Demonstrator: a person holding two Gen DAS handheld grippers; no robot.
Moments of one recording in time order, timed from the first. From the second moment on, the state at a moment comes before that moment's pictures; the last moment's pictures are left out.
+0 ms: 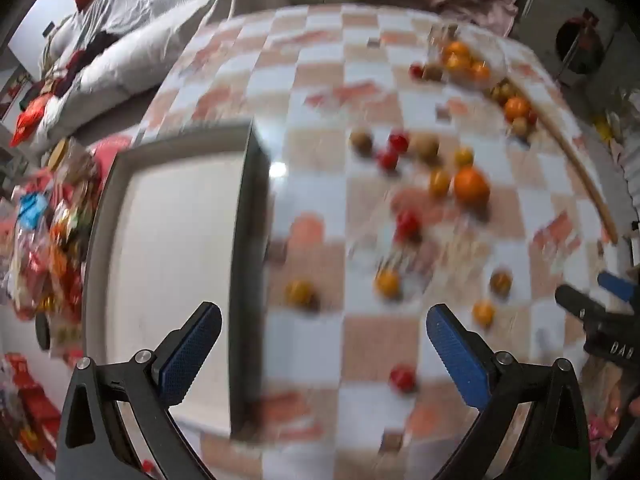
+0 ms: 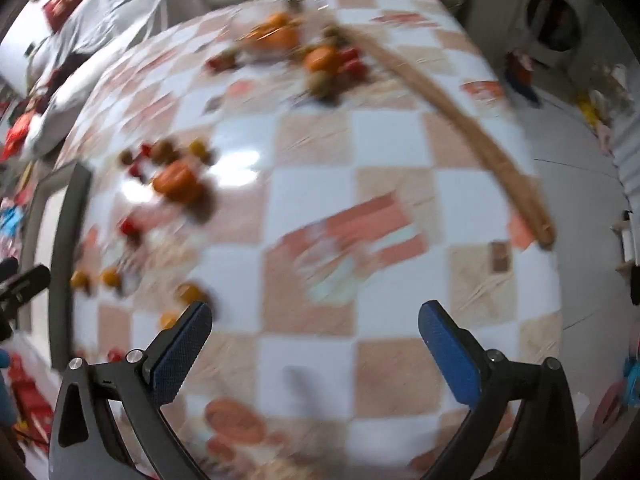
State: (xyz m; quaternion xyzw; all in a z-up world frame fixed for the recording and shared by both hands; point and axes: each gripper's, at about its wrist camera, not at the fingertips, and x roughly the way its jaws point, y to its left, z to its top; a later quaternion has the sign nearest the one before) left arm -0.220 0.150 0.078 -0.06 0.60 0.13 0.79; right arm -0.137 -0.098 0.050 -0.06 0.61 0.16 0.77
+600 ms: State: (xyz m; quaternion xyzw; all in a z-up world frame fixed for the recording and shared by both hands) left arm -0.265 0.148 0.059 -0.07 0.64 0.08 0.76; right arm -0.183 -0.054 0.071 -0.05 0.62 0.16 0.77
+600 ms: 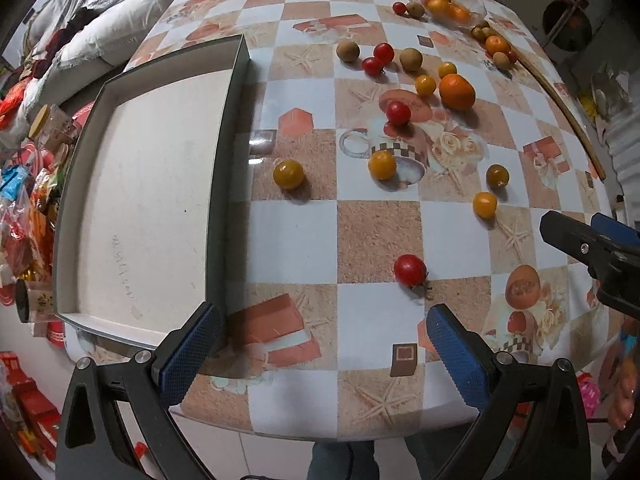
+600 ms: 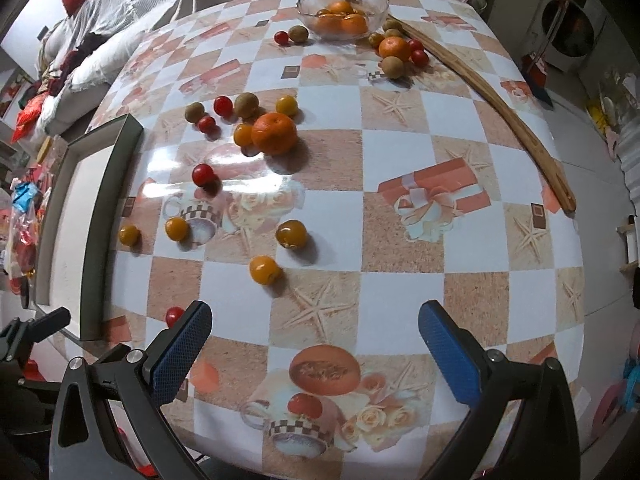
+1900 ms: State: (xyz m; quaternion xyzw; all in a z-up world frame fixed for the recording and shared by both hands) left arm -0.247 0.099 0.023 -0.12 0.66 0.16 0.73; right arm -0.144 -0.080 0.041 -0.11 0.63 0.23 0.73
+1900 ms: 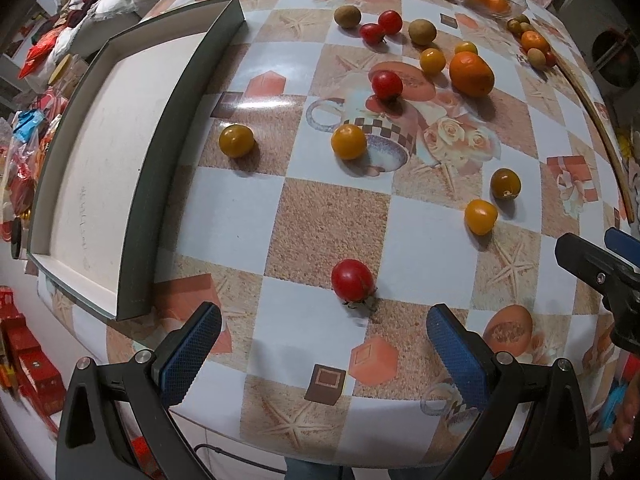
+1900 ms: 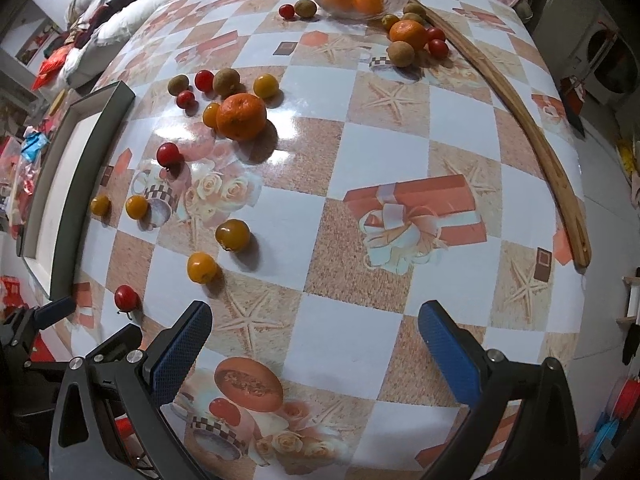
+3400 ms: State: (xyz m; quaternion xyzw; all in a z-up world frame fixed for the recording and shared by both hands) left arm -0.224 0.116 0.007 -0.18 0.61 0.12 0.76; right arm -0.125 -0.023 0.022 -0.14 0.58 0.37 0.71
